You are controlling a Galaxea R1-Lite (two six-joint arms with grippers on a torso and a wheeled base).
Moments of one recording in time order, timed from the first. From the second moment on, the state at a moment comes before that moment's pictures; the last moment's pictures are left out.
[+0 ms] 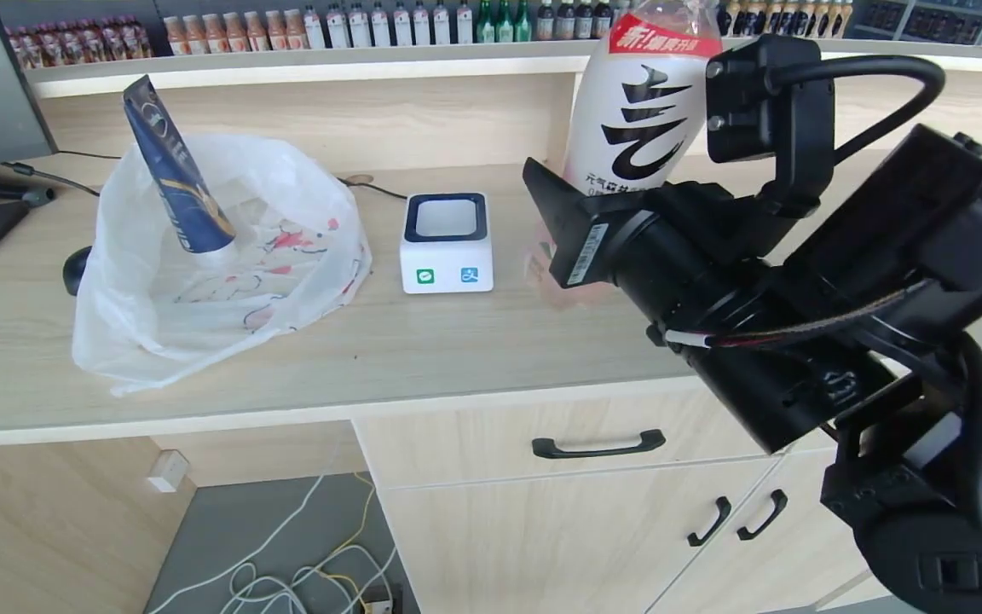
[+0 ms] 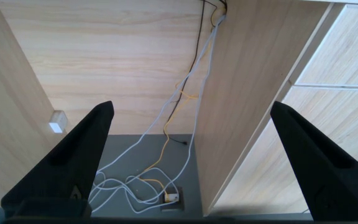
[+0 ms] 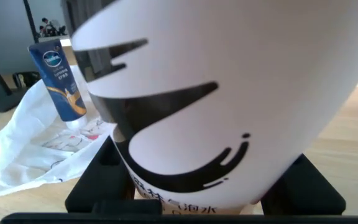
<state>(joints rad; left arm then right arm) 0.00 0.00 0.00 0.00 0.00 -0.01 0.85 1.76 -1.00 -1.18 -0.36 -0.14</state>
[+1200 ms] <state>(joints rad) 0.00 0.00 0.00 0.00 0.00 -0.01 0.67 1.72 -0.80 -1.23 -0.13 -0.14</state>
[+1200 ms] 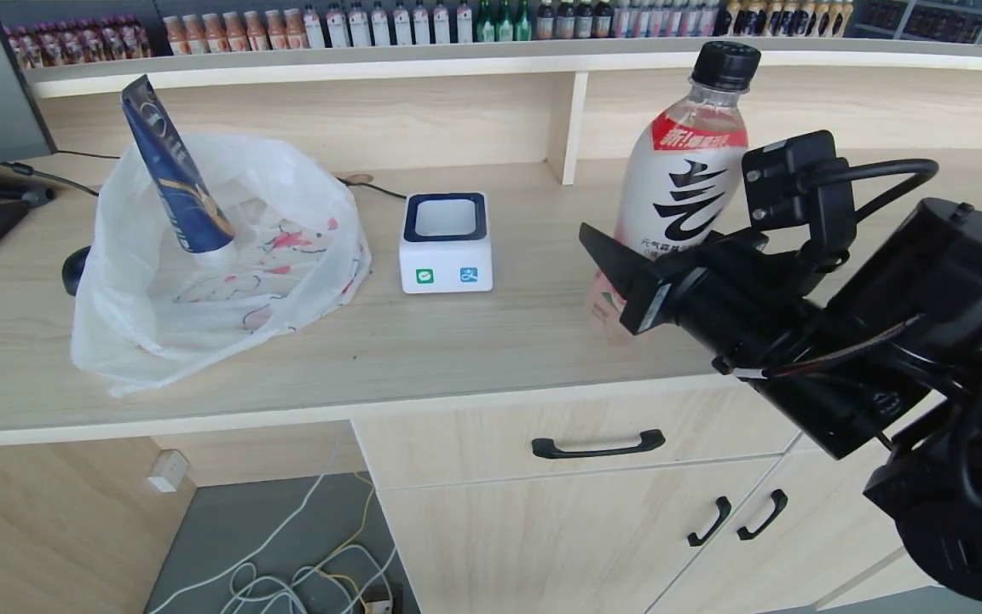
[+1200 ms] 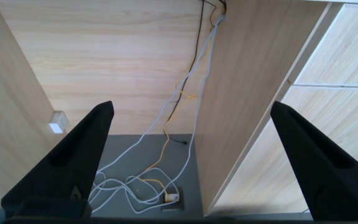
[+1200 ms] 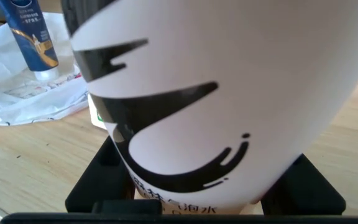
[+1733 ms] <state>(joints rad) 0.00 0.00 0.00 0.00 0.00 -0.01 0.60 1.77 -0.82 -1.24 -0.14 -0.13</state>
